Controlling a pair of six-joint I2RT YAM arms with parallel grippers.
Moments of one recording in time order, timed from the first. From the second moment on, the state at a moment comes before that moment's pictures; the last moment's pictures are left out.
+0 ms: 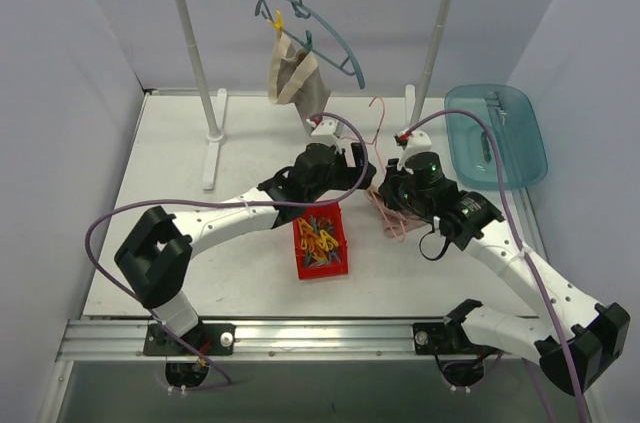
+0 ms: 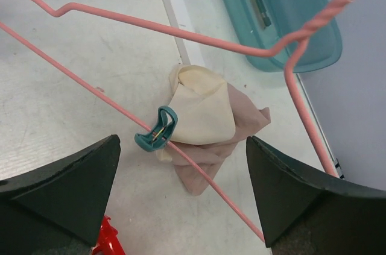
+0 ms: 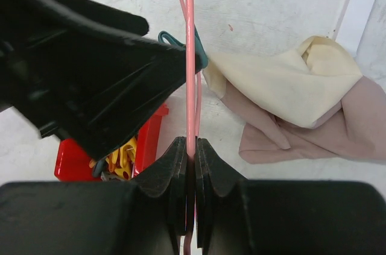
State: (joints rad) left arm -0.88 1.64 1.15 0.20 -0.21 -0.66; right arm 0.61 1.06 0.96 -0.51 0.16 0.33
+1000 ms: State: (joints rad) left arm -0.87 1.83 1.43 -0.25 -0.35 -0.94; right arm 0.65 1.05 0.93 -0.48 0.18 0.34
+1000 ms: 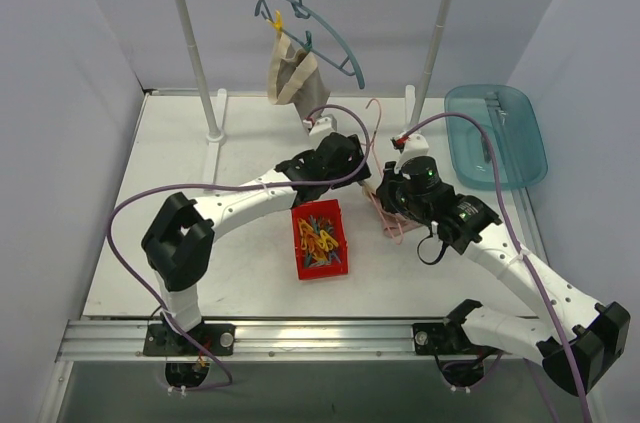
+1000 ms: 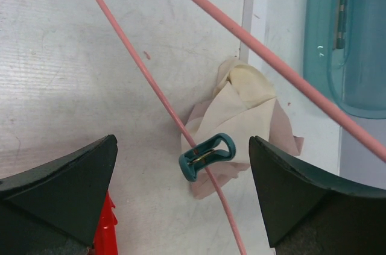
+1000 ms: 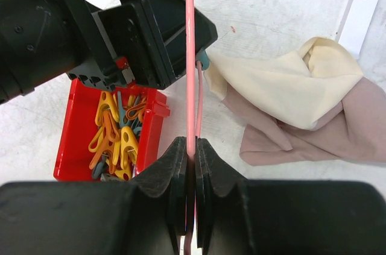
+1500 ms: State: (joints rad) left arm -0.86 1.88 1.46 -0.28 -0.28 -0.99; right arm 0.65 1.05 0.93 -0.48 0.22 0.34
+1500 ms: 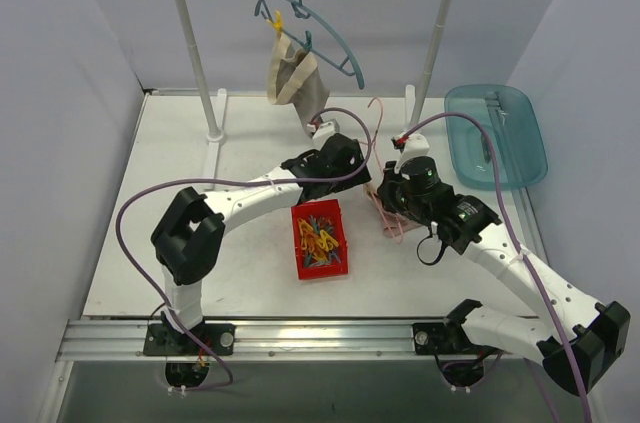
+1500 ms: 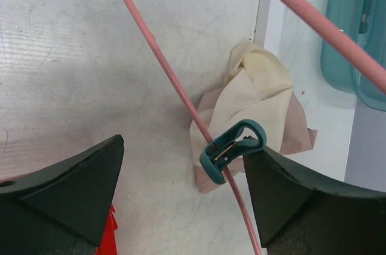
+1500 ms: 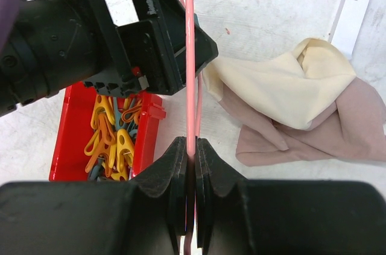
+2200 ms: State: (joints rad) left arm -0.85 1.88 1.43 -0.26 -0.26 -0.99; right arm 0.66 1.05 0.93 -0.48 0.24 0.34
